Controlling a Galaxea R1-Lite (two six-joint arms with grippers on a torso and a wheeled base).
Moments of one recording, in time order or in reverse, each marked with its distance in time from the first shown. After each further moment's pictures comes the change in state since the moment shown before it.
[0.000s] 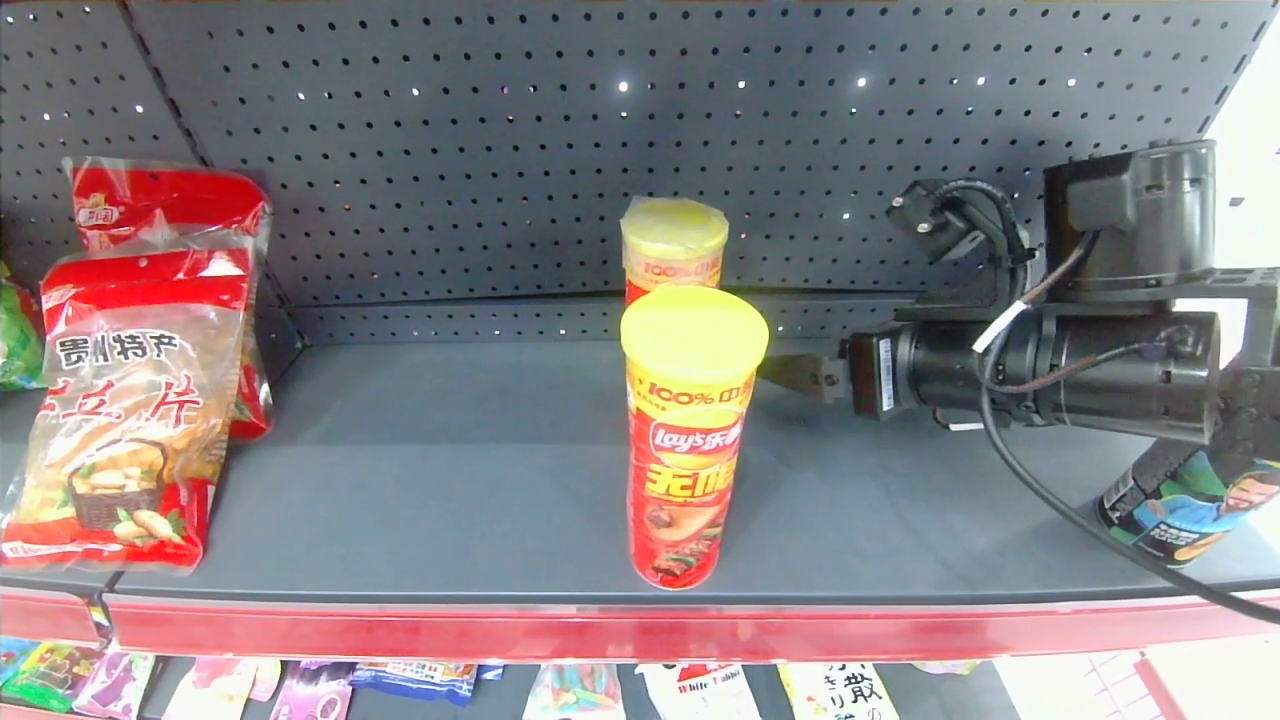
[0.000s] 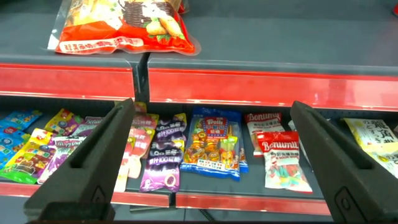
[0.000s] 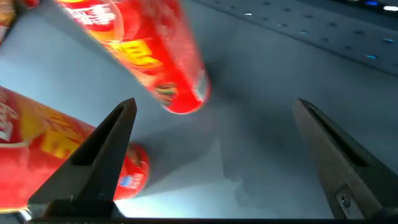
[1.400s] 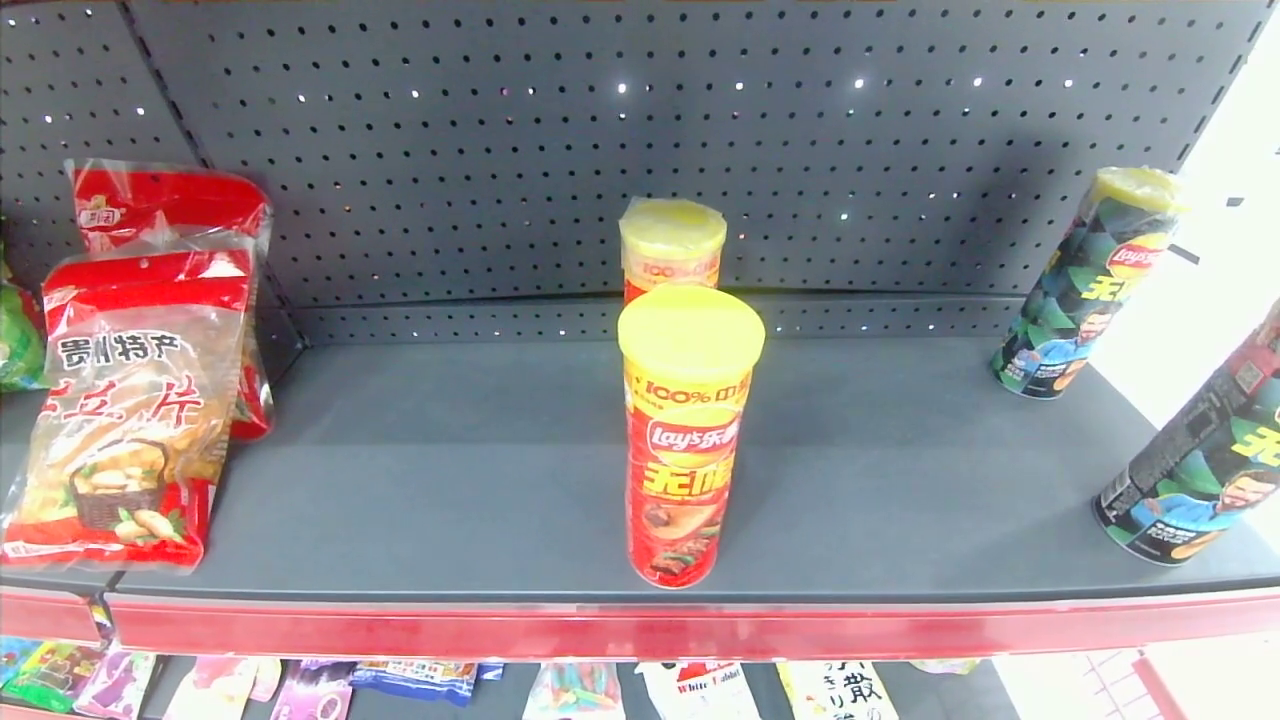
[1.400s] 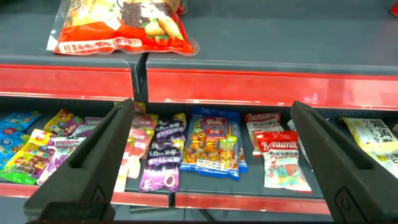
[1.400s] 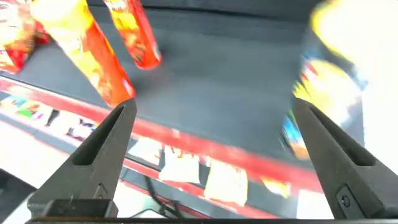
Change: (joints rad) left arm 0.000 0.000 0.000 0.000 0.000 0.000; right arm -0.330 -1.153 0.256 0.609 0.014 -0.013
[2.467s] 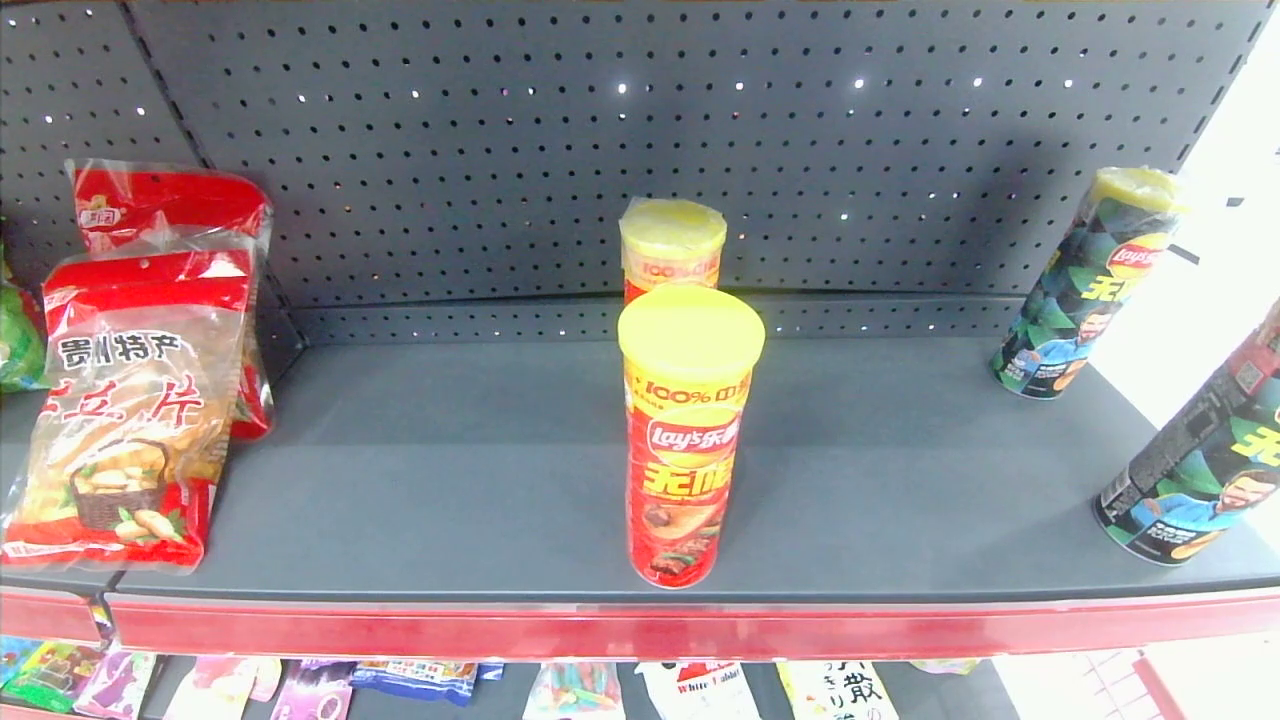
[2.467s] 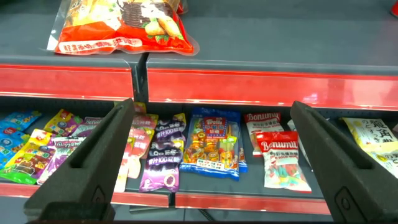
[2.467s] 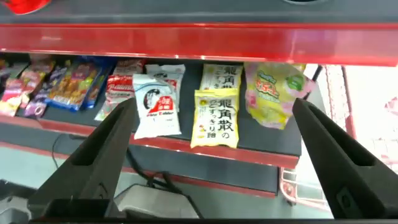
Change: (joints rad) left arm 0.000 0.000 0.000 0.000 0.000 0.000; right arm -0.111 -0.282 0.634 -0.228 0.035 0.030
